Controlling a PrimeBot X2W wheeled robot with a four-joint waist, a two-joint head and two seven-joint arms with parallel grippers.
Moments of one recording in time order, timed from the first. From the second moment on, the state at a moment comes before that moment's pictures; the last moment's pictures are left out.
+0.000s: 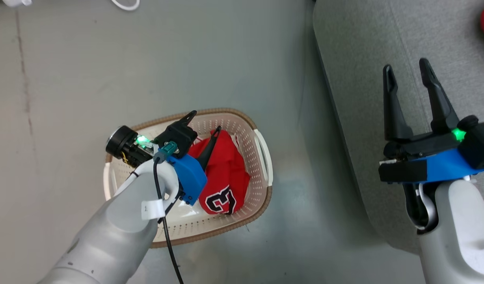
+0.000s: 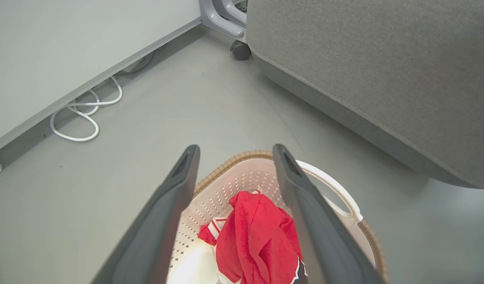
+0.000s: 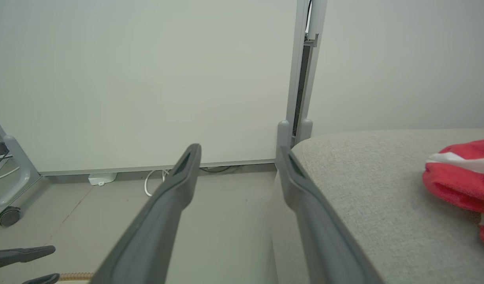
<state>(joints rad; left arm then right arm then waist) -0.80 0.16 -0.83 0.93 -0.41 -0.13 -0.26 -0.43 -0.10 0.02 0.14 0.17 0.13 -0.26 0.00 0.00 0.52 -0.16</state>
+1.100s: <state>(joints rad) -1.03 0.20 -1.26 1.13 -0.73 -0.13 -0.02 -0.56 -0.07 0.02 0.07 0.17 0.13 -0.26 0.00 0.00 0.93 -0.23</state>
